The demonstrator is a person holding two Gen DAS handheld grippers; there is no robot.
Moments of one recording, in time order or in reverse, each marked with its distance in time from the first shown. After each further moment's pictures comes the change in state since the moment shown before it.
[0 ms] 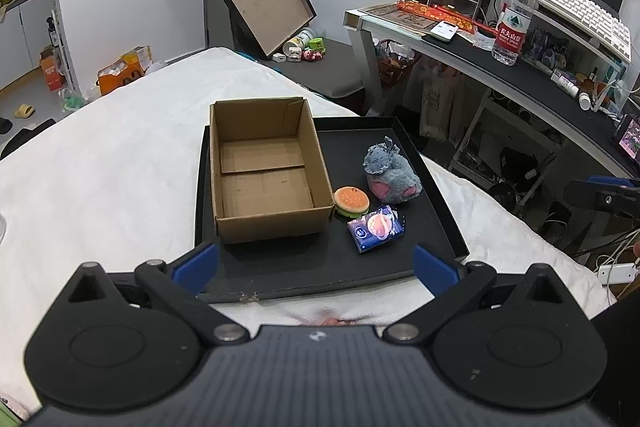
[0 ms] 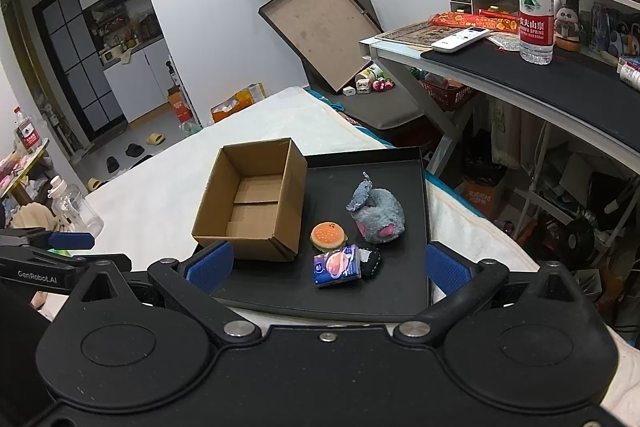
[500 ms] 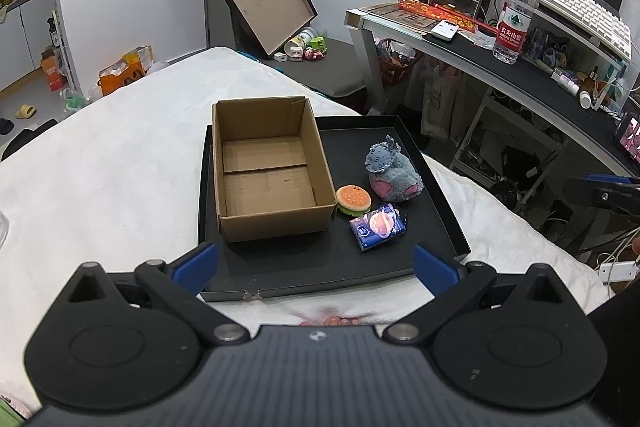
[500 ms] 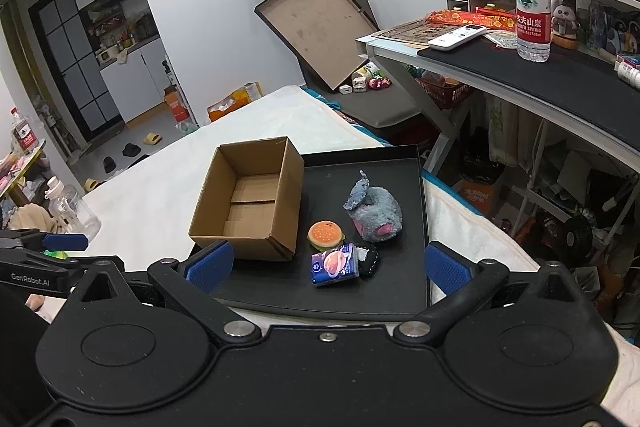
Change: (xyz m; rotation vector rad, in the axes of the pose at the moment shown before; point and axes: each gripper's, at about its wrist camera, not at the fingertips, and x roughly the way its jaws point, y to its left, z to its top) left arm -0.003 0.002 0.000 0.001 0.001 0.003; right arm 0.001 0.001 0.002 0.007 0.008 -0.008
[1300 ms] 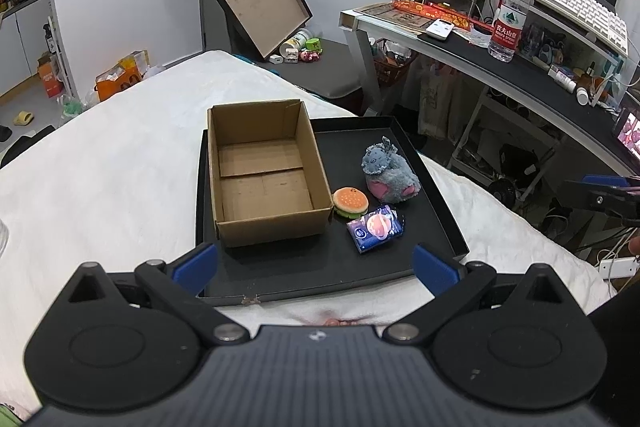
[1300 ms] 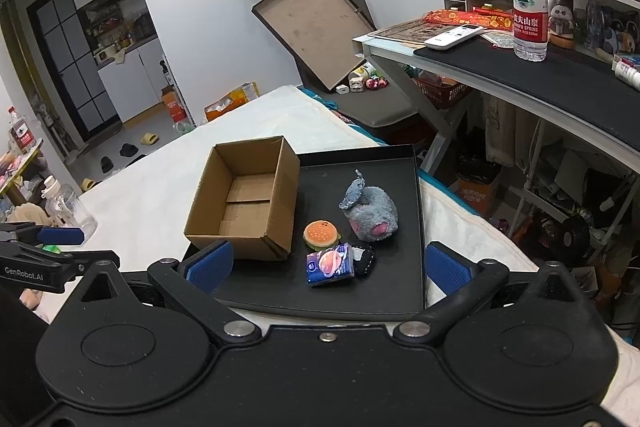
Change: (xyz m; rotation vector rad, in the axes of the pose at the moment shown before) left arm 0.000 -0.007 0.002 0.019 -0.005 -0.001; right arm 0.000 -0.004 0.000 -0.001 0.000 -0.007
